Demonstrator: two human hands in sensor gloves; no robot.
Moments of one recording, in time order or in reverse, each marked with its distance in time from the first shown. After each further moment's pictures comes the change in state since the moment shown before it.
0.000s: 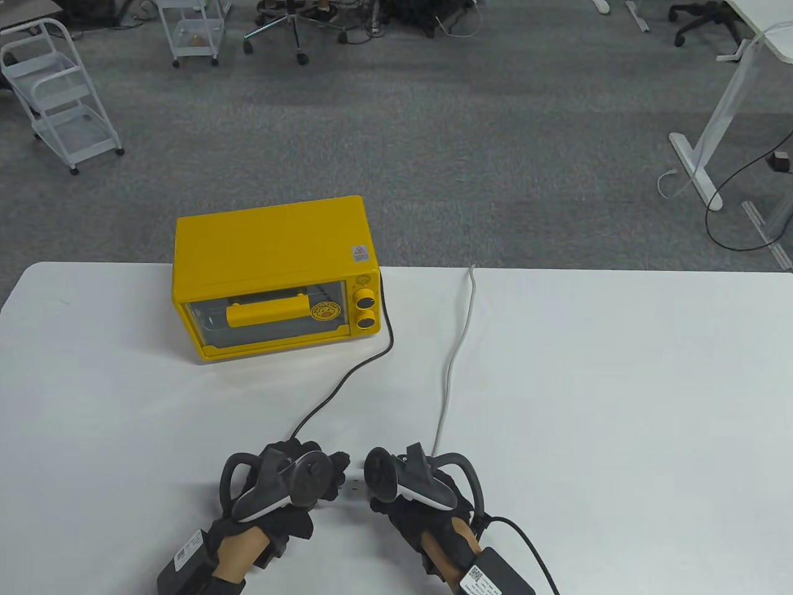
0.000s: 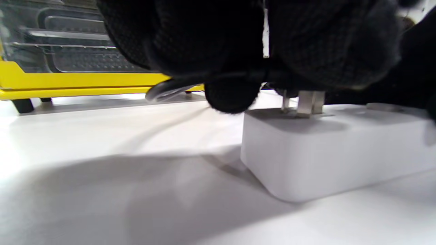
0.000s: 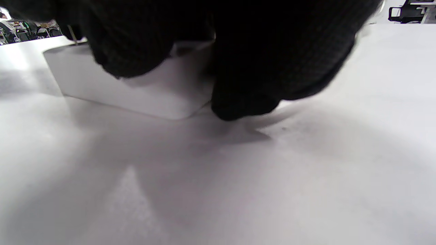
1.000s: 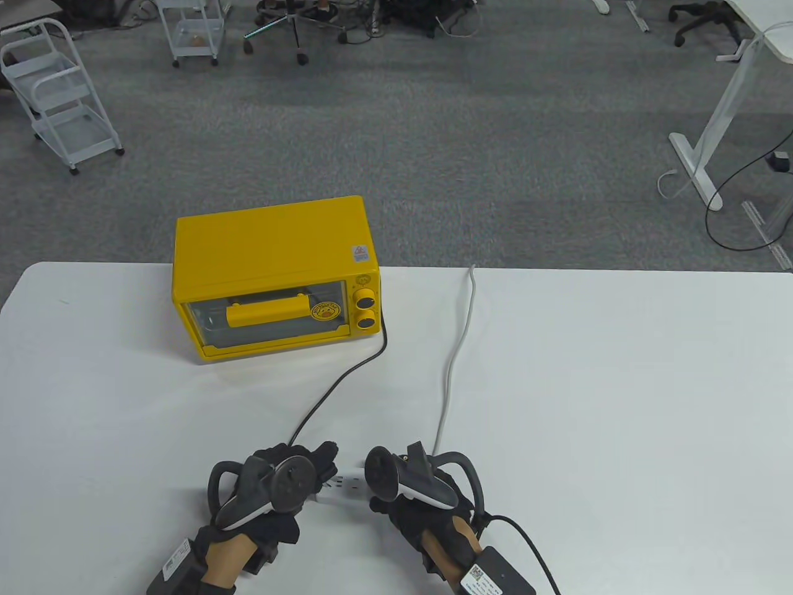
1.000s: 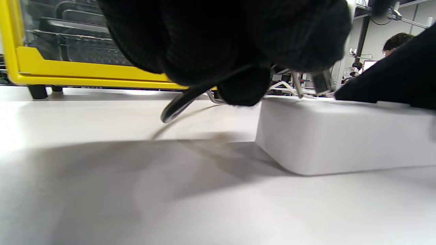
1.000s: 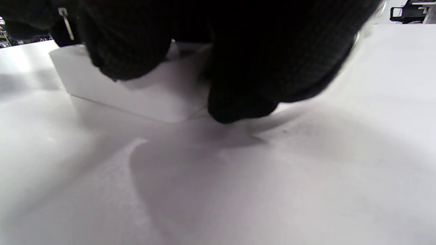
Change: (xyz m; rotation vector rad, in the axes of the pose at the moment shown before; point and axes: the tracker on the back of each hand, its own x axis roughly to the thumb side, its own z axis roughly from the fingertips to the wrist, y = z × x) left_hand -0.021 -0.012 0.010 0.037 -0.012 0.076; right_hand 0.000 -0.001 -0.002 -0.006 -0.005 -0.006
